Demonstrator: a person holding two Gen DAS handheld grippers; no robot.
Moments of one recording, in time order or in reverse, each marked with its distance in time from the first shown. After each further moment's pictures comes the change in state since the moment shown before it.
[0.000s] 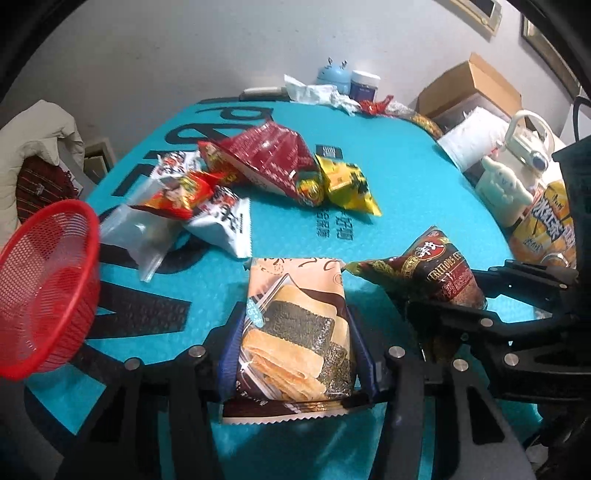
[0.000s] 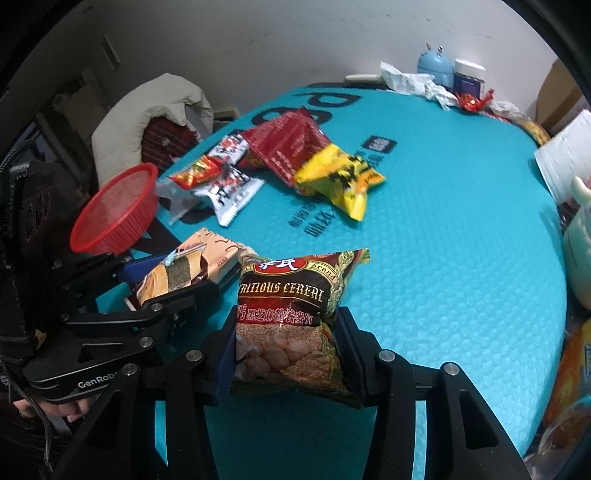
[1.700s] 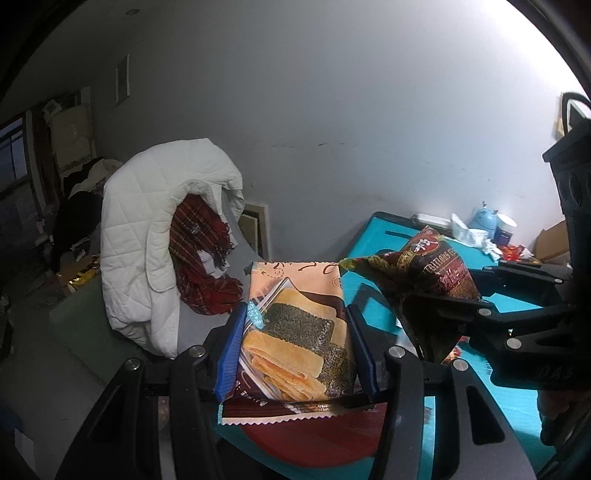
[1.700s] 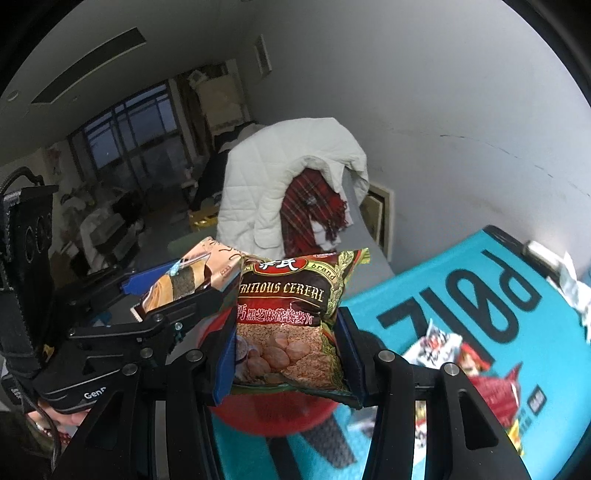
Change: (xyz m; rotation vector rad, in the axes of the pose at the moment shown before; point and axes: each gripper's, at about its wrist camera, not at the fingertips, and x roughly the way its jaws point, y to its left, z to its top) left arm -0.136 0.192 0.037 -0.253 -0.333 0.393; right arm 0.032 0.204 0.156 -0.431 -0.171 0.323
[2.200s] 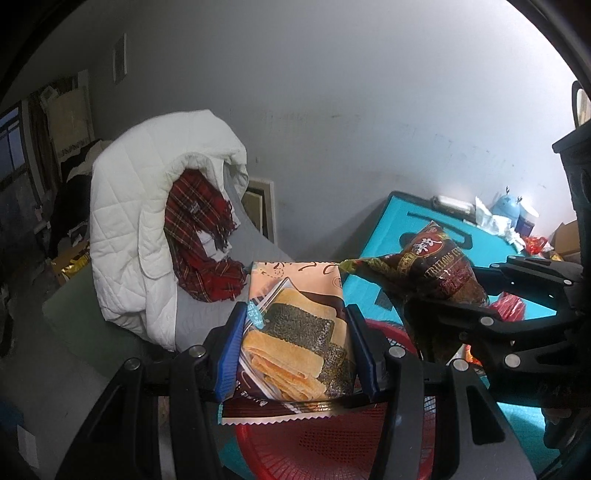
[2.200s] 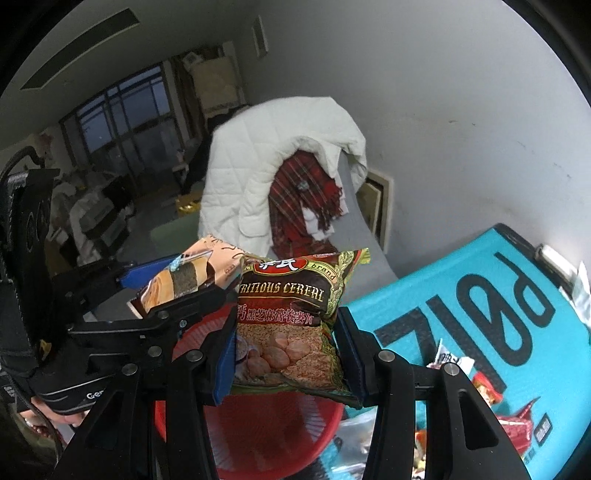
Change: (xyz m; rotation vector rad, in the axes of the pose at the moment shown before) left arm 0.069 0.012 -0.002 -0.016 0.095 0.008; right arm 0.058 -0.020 0.002 -0.010 0.076 -0.033
